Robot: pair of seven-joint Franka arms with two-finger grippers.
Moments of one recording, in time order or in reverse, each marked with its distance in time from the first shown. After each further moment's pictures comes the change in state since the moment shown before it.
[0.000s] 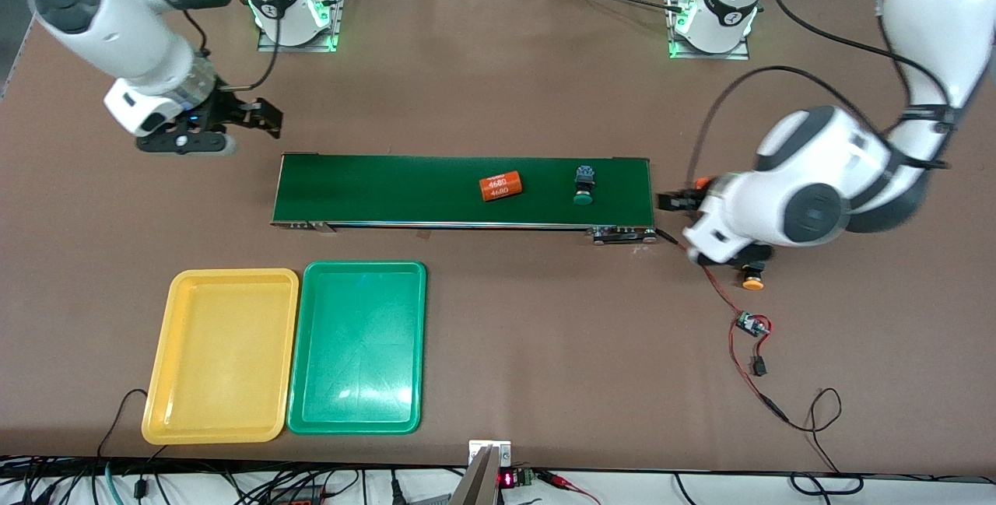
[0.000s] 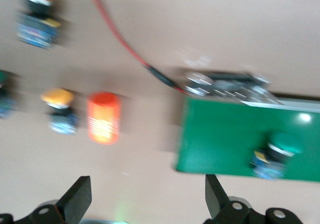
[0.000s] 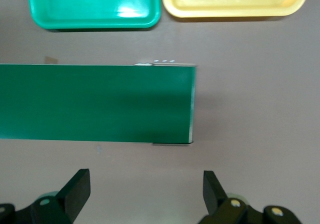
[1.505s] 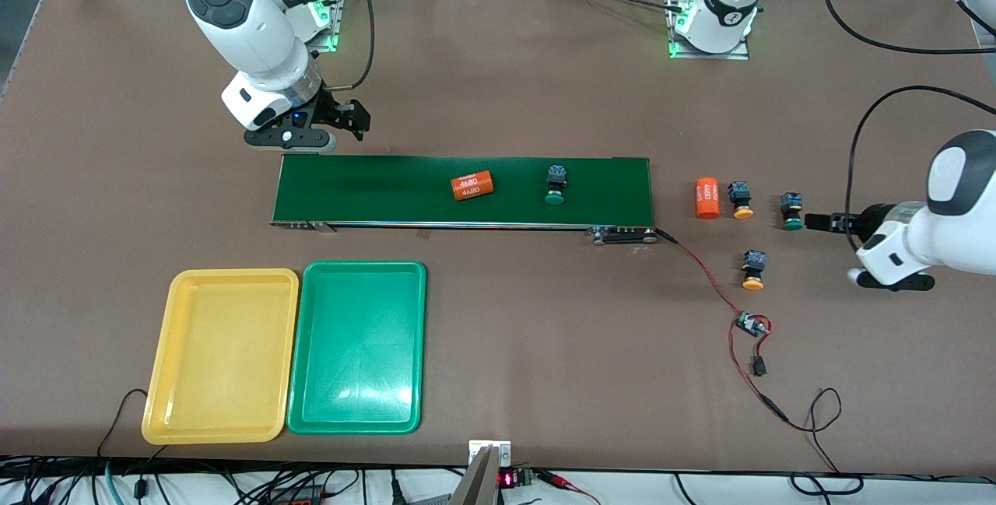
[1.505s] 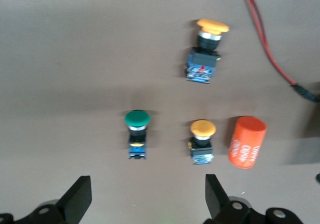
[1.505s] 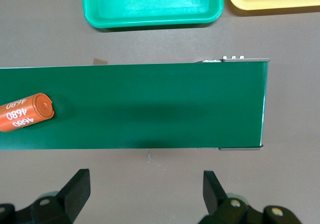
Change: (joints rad) left arm 0.025 -0.181 0.474 -0.004 -0.141 0.101 0.647; right arm 0.206 0.076 0.000 -0.008 0.000 0.135 0.235
